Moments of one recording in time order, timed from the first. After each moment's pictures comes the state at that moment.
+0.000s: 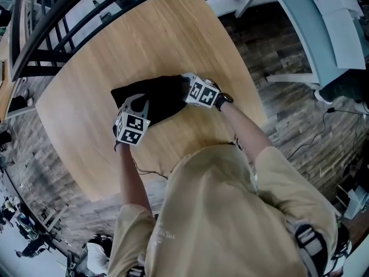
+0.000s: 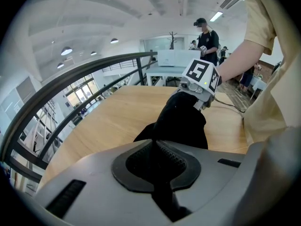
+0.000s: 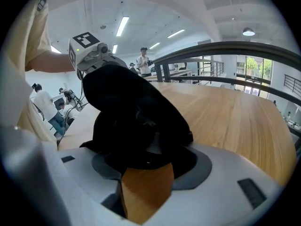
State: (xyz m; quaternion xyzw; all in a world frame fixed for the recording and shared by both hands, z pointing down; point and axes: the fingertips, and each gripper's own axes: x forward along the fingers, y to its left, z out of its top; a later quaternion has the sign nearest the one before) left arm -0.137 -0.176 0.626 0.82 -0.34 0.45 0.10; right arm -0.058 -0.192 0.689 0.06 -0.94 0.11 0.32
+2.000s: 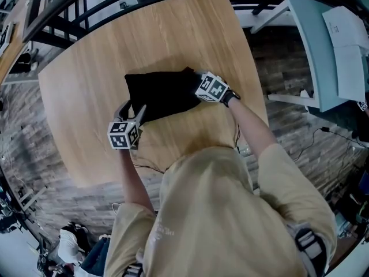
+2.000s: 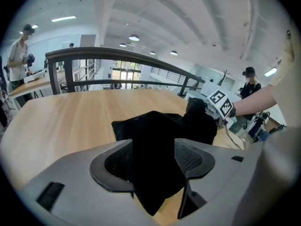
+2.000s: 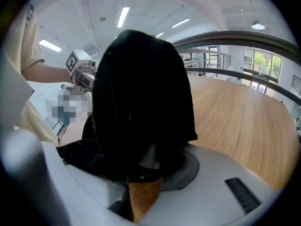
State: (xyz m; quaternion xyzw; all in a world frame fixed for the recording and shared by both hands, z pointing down) left arm -0.249 -0.113 0.639 0.75 -0.54 0.24 0.31; right arm -0.083 -0.202 0.710 0.03 -0.92 0.11 0.37
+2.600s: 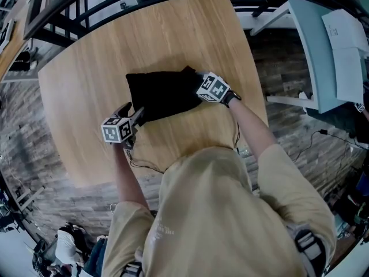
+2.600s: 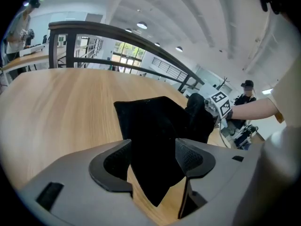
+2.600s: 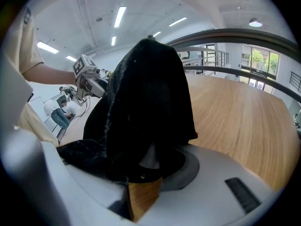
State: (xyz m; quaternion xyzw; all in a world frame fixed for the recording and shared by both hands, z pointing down) left arm -0.268 -0.099 0.667 0.74 -0.49 0.22 0.40; right arm -0.086 -0.203 0.709 0.03 -0.92 0.13 0.38
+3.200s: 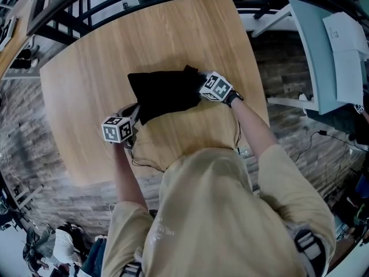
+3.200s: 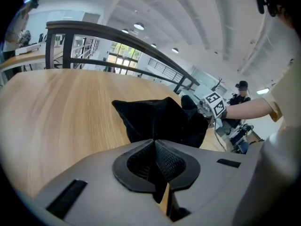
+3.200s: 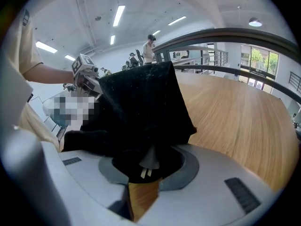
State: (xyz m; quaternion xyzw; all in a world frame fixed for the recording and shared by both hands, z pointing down) left arm -0.270 -0.095 0.658 0.76 -0.47 0.20 0.40; right arm -0.087 -0.203 0.708 0.04 -0.91 0.13 0.38
